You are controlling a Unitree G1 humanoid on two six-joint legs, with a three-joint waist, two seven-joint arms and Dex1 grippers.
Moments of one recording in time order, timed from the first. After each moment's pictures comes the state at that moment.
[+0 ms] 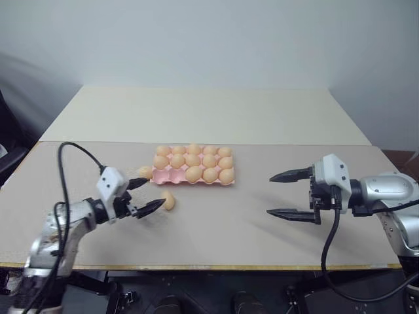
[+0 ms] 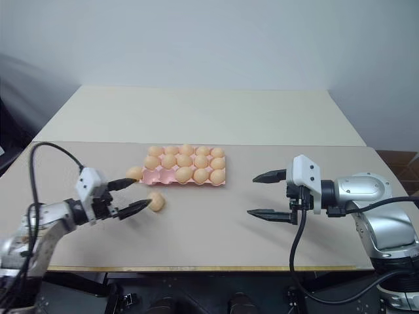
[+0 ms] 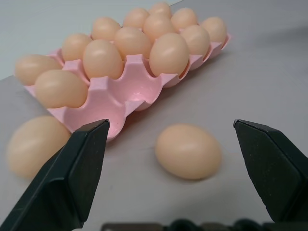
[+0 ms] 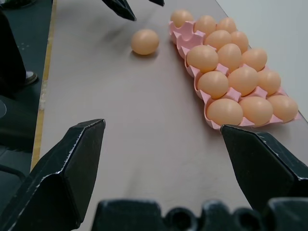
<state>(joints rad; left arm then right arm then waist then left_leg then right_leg) -0.18 0.65 0.14 -0.12 -0.39 0.36 -0.90 -0.34 -0.87 -0.09 -0.27 0.47 0.37 1.25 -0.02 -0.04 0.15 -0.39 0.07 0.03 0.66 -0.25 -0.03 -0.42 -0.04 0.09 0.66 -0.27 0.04</state>
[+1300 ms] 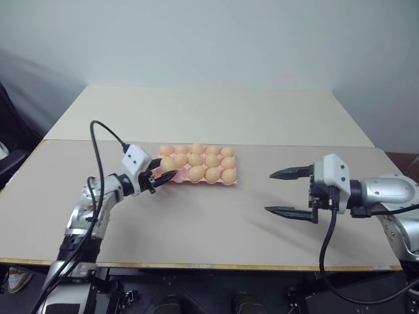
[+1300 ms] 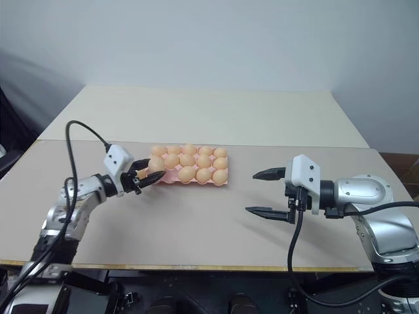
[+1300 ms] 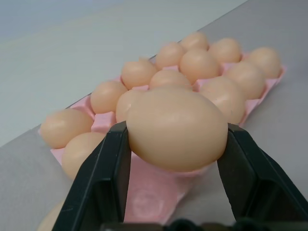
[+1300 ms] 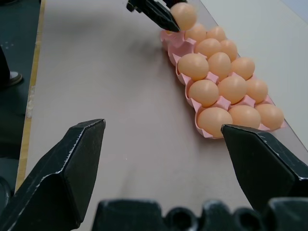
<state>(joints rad) -0.53 0.55 0.02 0.27 -0.23 0.19 -0.82 -0.31 -0.87 -0.10 -0.33 0.48 0.37 1.17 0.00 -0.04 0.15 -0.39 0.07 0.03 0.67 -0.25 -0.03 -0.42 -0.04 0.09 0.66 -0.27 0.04</state>
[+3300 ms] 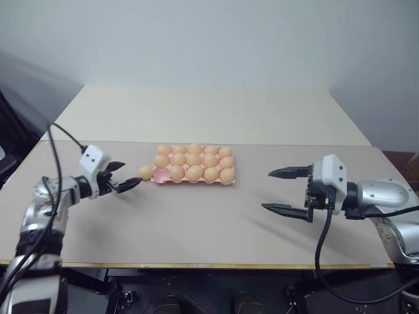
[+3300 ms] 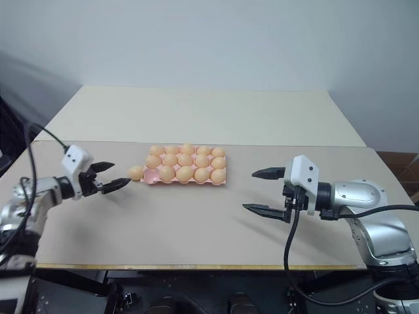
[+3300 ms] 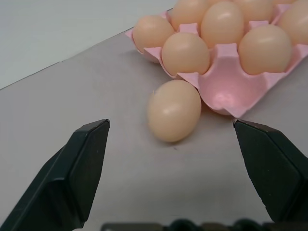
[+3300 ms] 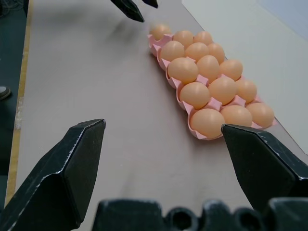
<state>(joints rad) -0.61 0.76 0.09 0.60 -0.22 0.18 -1.01 -0.29 -0.83 -0.10 -0.32 0.49 0.34 1.11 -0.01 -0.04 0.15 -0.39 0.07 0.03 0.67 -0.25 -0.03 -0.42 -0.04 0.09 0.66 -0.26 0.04</state>
